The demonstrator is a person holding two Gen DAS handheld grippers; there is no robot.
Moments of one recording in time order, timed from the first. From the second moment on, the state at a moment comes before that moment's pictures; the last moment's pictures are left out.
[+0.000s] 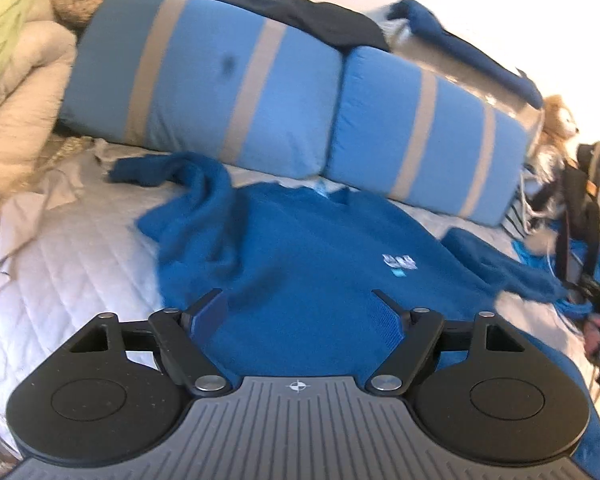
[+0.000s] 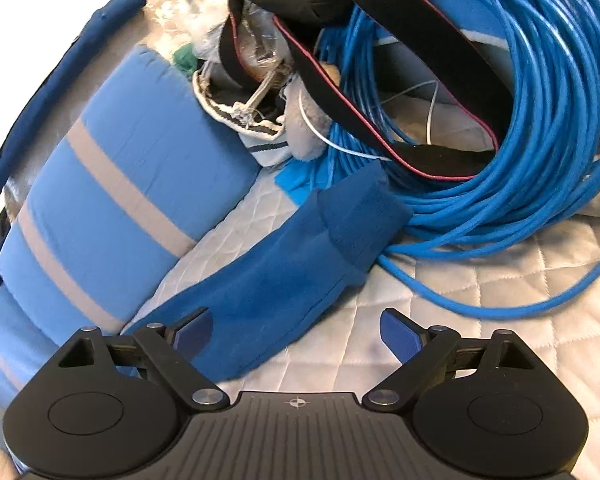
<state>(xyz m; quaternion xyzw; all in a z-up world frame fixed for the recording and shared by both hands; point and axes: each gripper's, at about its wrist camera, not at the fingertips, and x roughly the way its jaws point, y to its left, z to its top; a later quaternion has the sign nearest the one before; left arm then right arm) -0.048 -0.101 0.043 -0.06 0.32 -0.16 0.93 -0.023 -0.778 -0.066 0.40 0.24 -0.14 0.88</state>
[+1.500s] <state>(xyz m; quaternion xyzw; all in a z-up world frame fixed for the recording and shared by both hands) -0.064 -0.151 -0.002 0.02 0.36 -0.19 0.91 -0.038 -0.699 -0.034 0.08 0.31 -0.16 0.93</state>
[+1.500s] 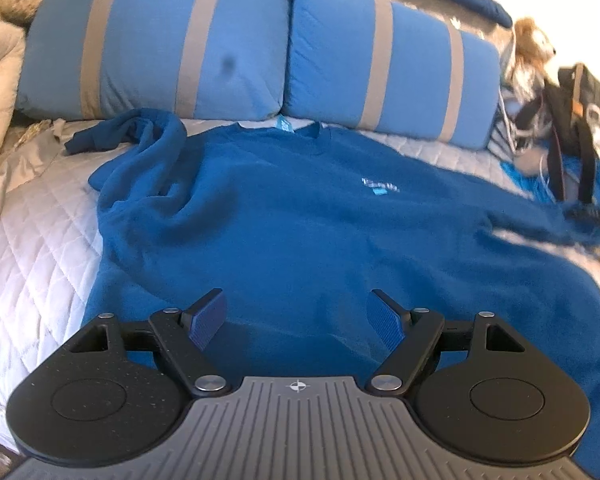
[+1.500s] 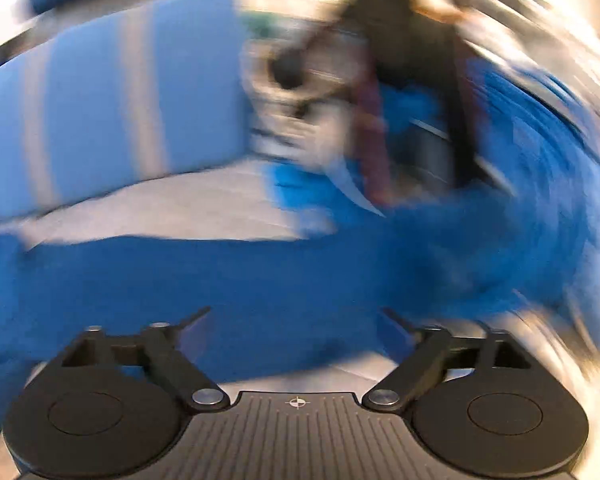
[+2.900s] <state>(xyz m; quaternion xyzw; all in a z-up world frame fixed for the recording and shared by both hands) -0.003 -0.100 0.042 0.03 0.31 -0.13 0.94 0.114 -0.560 0.032 -0.05 0.31 0.08 0.95</state>
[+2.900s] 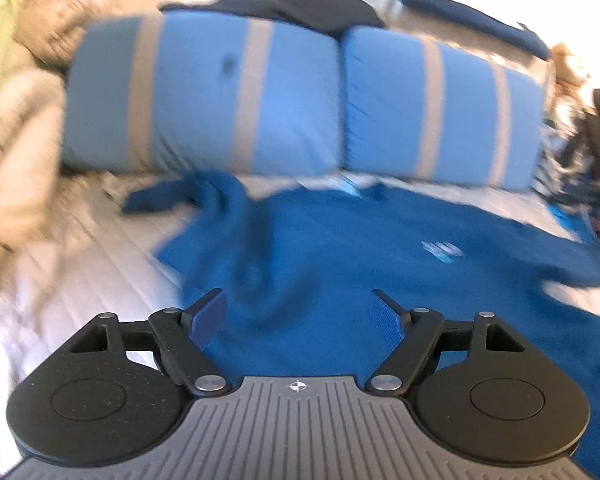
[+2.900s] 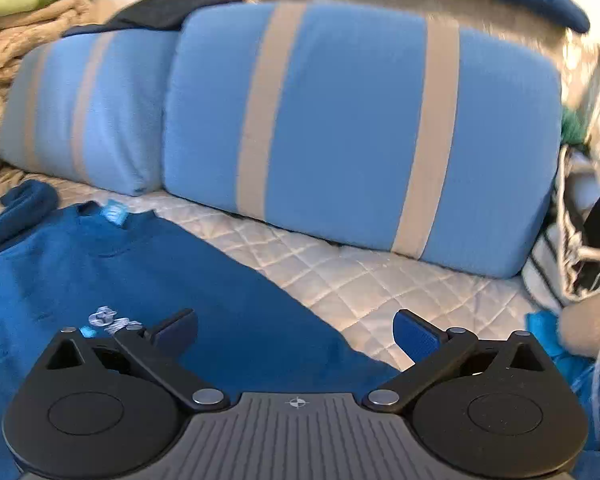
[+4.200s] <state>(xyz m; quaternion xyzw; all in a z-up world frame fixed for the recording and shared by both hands) 0.122 -0.020 0.068 -0.09 0.25 -0.05 0.96 -0.020 -0.437 -0.001 0.08 0.40 0.22 0.89</state>
